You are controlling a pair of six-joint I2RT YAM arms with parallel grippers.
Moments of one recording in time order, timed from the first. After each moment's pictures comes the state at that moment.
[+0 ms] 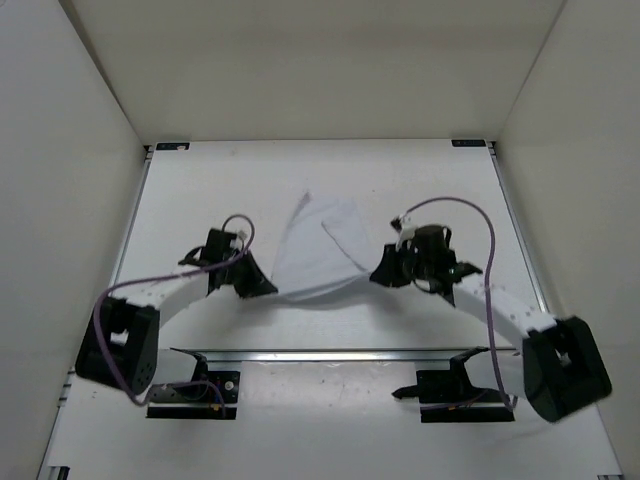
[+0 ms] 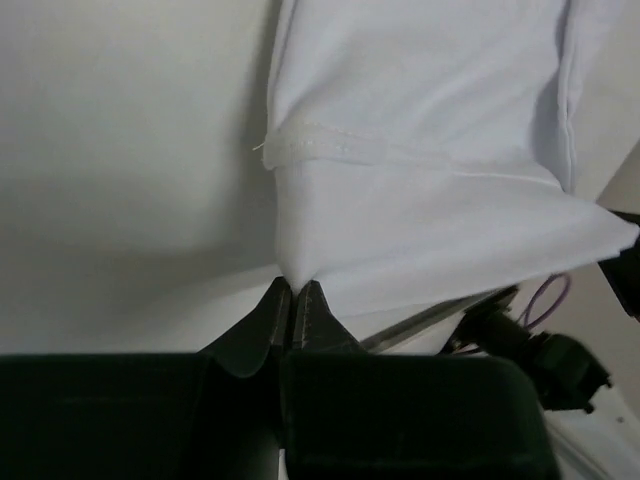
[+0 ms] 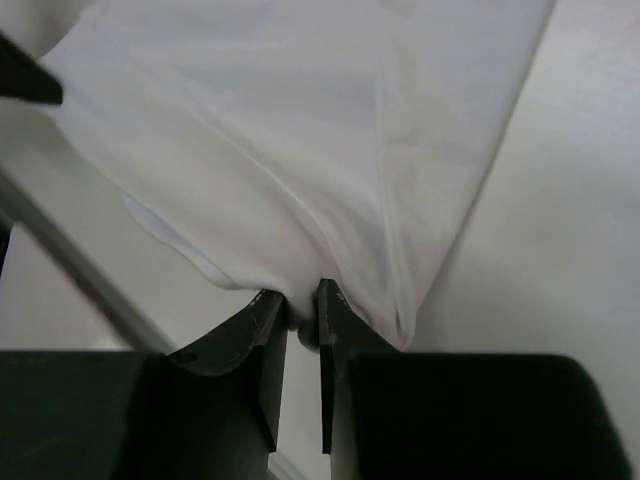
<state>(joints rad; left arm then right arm) -0.27 1.37 0.66 -0.24 0.44 -0.79 0.33 1.24 0.62 -0.06 -0.44 0.26</state>
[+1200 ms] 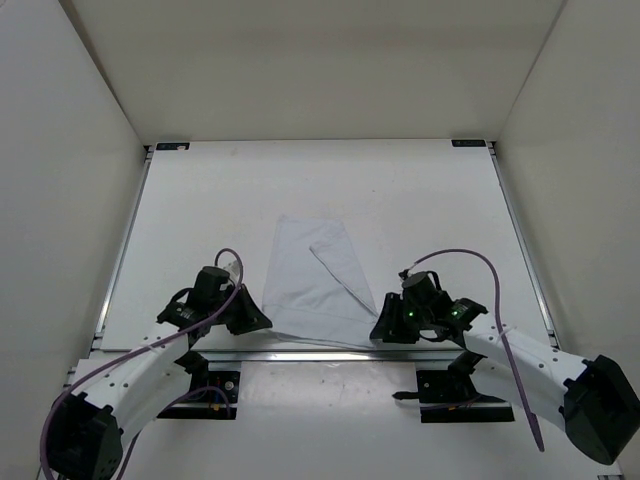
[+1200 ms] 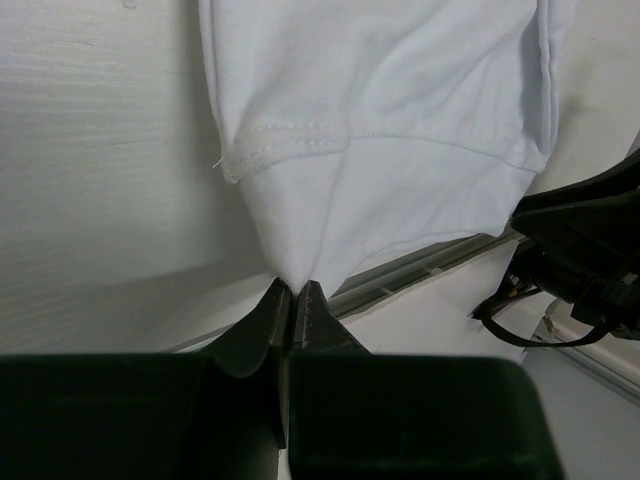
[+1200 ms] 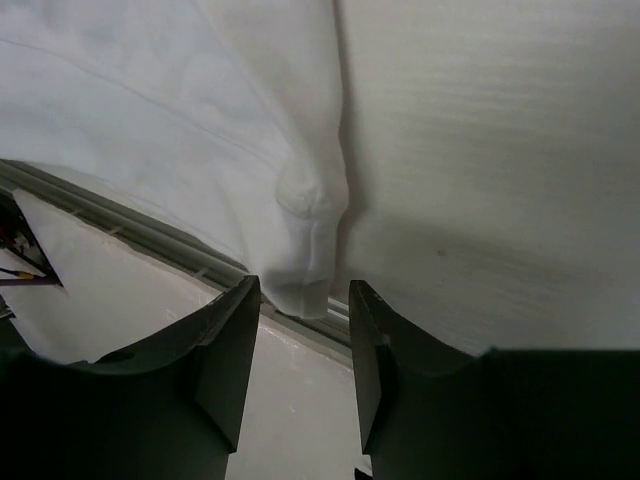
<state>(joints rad) -0.41 0.78 0.32 -0.45 0.39 -0.80 0.67 0.86 0.35 -0.43 -0.25 0.84</state>
